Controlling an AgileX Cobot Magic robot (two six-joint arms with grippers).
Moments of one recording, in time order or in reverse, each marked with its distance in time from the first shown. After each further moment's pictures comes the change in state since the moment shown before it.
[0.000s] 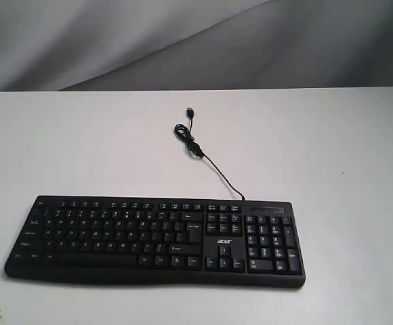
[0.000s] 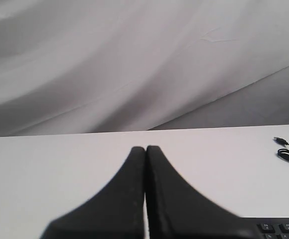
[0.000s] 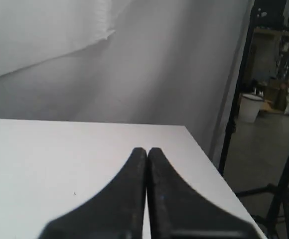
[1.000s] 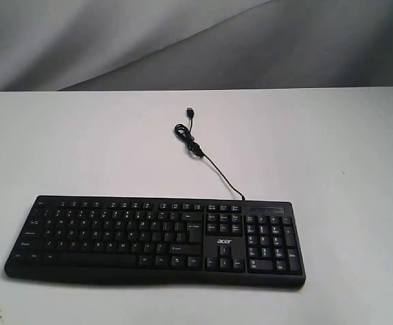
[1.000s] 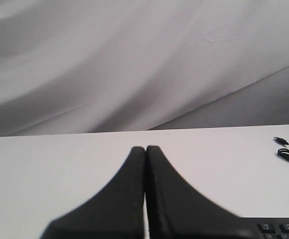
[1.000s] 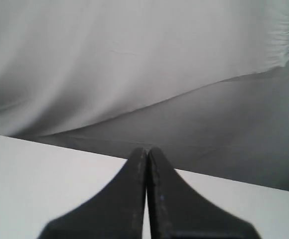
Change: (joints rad) left arm 0.000 0.000 0.000 0.000 0.000 0.000; right arm 0.002 1.299 -1.075 -1.466 -0.687 1.647
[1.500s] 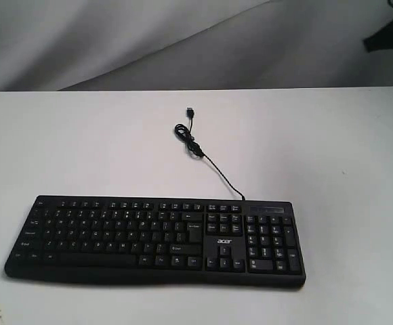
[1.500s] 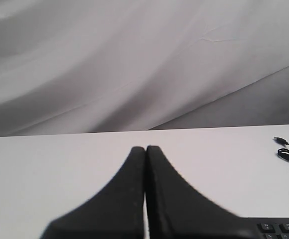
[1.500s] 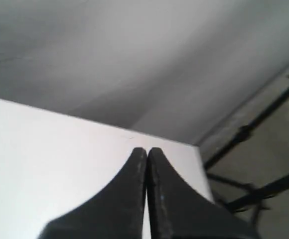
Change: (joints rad) left arm 0.000 0.000 0.000 0.000 0.000 0.000; right arm 0.227 0.471 -0.235 0.410 0.909 -0.838
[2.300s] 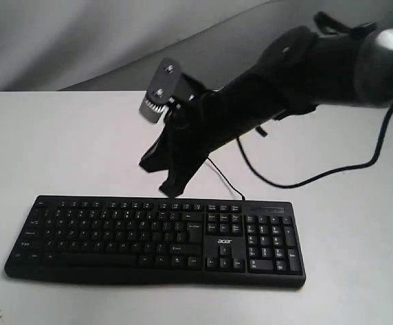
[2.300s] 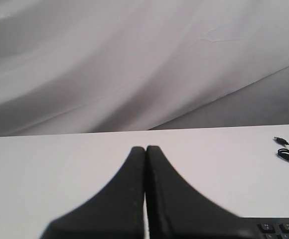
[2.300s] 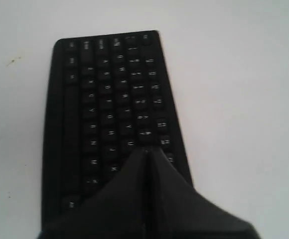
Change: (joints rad) left arm 0.000 0.000 0.000 0.000 0.000 0.000; right arm 0.518 0.141 -0.029 2.258 0.373 -2.393
